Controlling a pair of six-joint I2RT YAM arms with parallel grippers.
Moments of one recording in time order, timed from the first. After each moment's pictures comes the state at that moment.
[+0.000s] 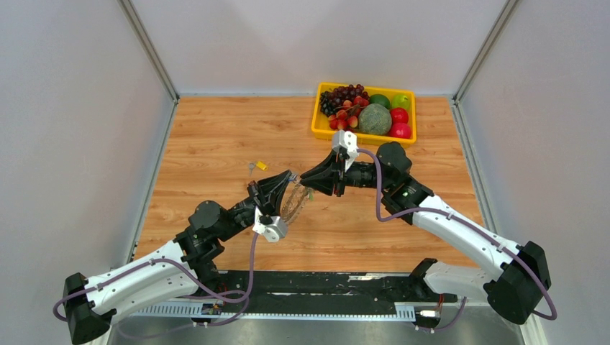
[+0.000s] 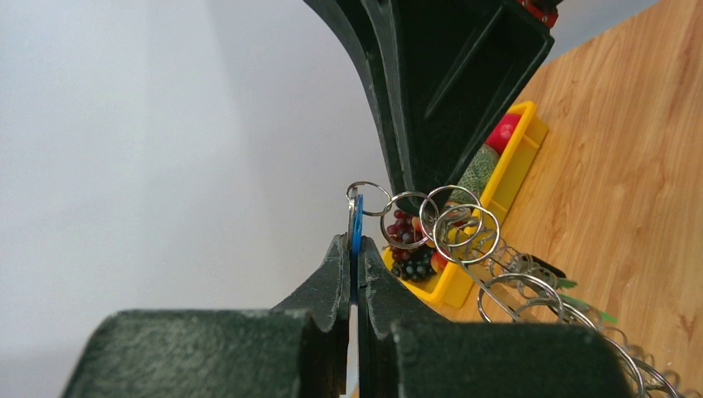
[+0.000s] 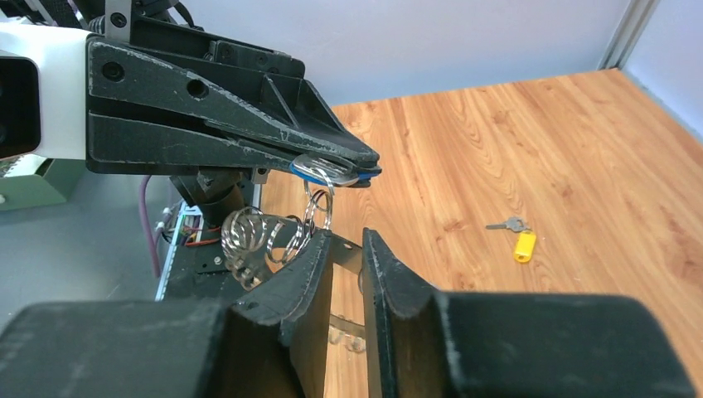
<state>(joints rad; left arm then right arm) -0.99 0.64 0.46 0.42 0.06 0.98 0.74 1.12 0.88 0.30 -0.73 0.10</state>
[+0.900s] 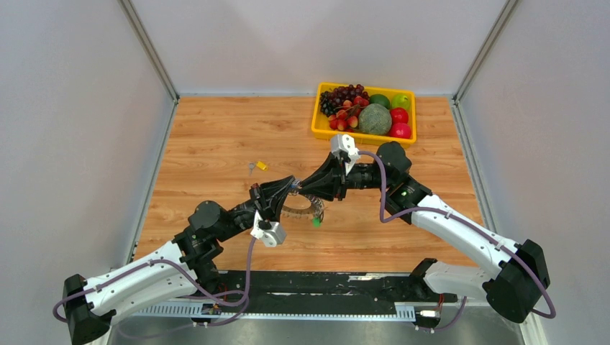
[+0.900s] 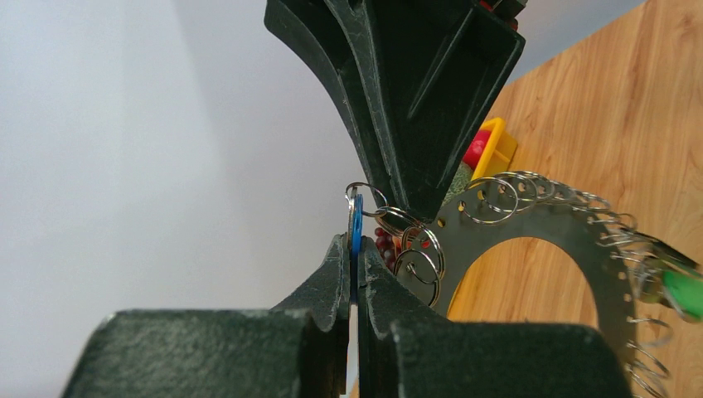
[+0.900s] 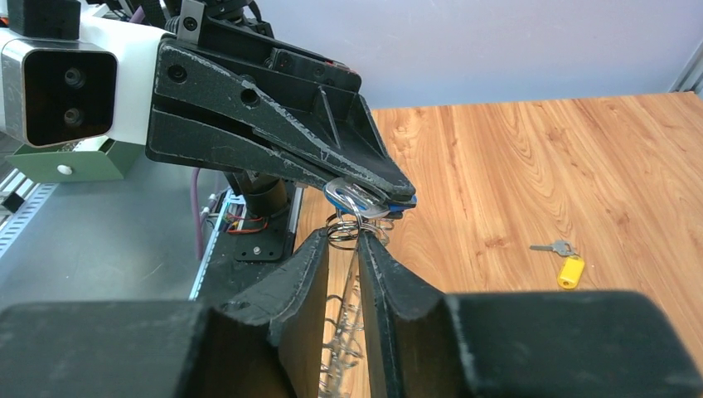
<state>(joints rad) -0.99 0.62 0.46 0.38 0.15 0.97 0.74 1.14 0.88 0.34 -0.87 0.13</state>
